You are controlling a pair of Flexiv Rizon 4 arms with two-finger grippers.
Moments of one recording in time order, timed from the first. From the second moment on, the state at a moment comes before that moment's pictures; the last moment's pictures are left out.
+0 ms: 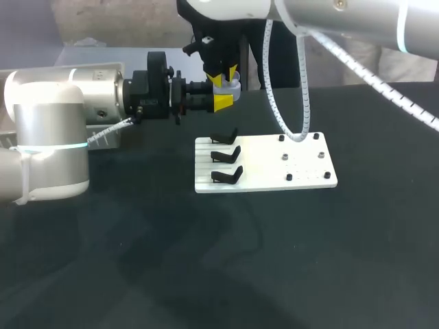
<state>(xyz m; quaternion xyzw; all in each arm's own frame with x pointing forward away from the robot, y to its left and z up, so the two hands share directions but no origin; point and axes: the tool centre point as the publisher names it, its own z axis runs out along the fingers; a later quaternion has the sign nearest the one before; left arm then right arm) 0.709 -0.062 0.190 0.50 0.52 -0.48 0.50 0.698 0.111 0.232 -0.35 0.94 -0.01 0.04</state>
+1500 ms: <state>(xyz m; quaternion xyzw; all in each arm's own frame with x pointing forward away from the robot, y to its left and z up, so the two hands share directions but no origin) 0.709 -0.061 0.189 0.50 0.52 -0.48 0.50 0.696 0.115 0.228 -0.33 0.95 -0.03 0.01</state>
